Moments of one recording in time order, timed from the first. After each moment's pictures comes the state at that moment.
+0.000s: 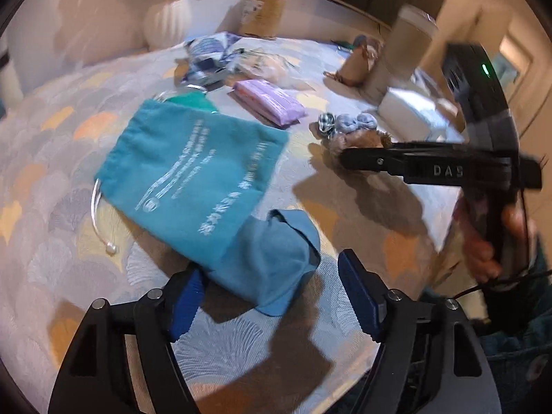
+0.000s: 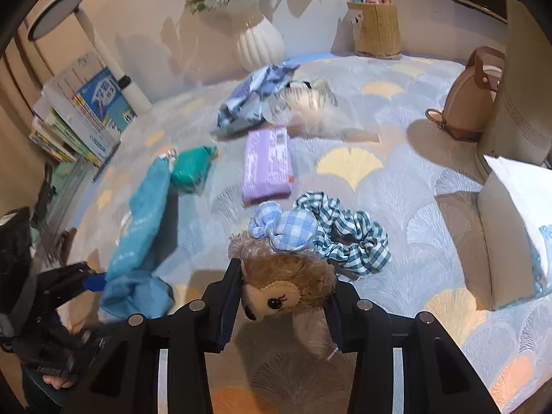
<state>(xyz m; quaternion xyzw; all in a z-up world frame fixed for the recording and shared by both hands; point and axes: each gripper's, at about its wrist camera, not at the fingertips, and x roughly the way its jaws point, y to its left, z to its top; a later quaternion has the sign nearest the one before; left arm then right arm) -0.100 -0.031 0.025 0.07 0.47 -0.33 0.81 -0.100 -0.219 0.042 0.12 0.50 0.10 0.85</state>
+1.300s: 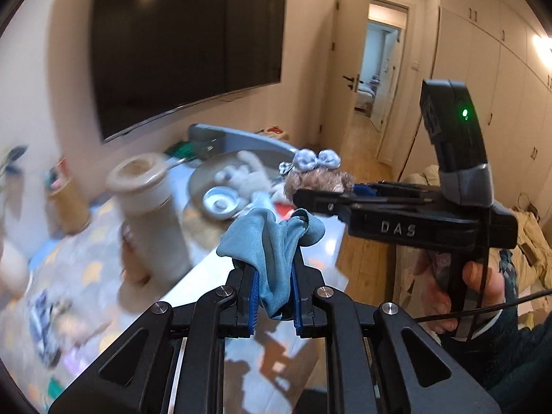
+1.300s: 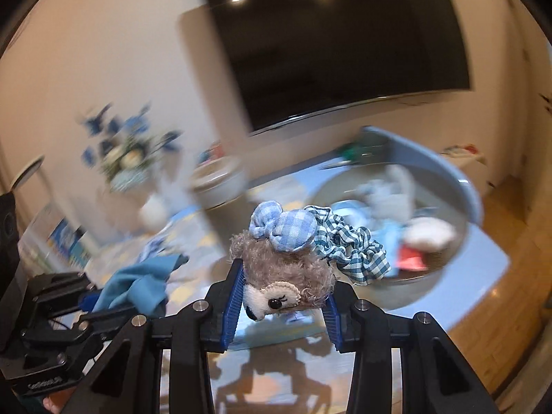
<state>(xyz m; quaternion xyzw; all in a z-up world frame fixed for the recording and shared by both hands) -0.138 -0.332 0.185 0.15 0.29 -0.53 0.78 -0.219 -0.476 0.187 0.19 0.32 -0.09 0.92</state>
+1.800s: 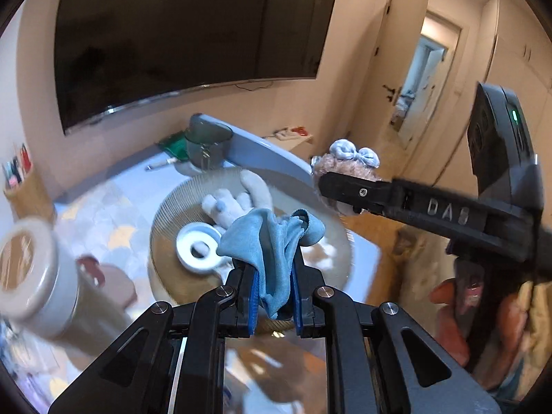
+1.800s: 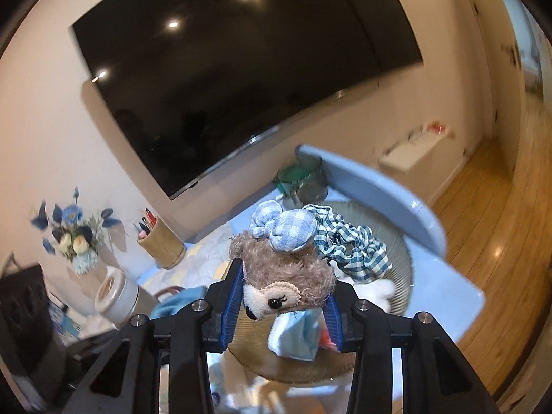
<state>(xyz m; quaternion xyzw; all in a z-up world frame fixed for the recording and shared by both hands) -0.066 -0.478 0.155 0.10 0.35 -0.47 0.81 -0.166 -0.633 0.189 0.30 0.31 -0.14 0.89</state>
